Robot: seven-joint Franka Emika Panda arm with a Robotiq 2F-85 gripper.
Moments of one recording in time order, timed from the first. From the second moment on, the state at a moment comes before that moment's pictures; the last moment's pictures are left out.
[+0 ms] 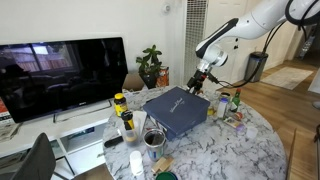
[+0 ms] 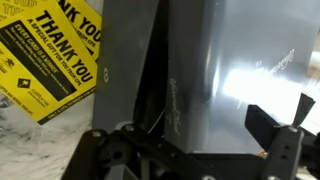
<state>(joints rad) -0.23 0.68 -0.02 -1.65 0.77 2.21 -0.77</state>
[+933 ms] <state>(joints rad) -0.26 0.74 0.00 -1.57 0.75 2.08 -0.74</state>
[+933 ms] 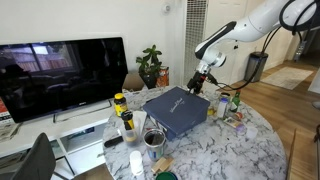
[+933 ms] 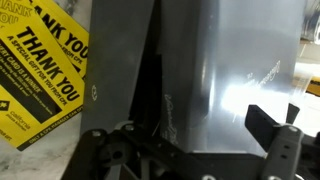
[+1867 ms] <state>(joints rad) -0.34 0.75 0.00 -1.52 0.76 1.83 -0.68</state>
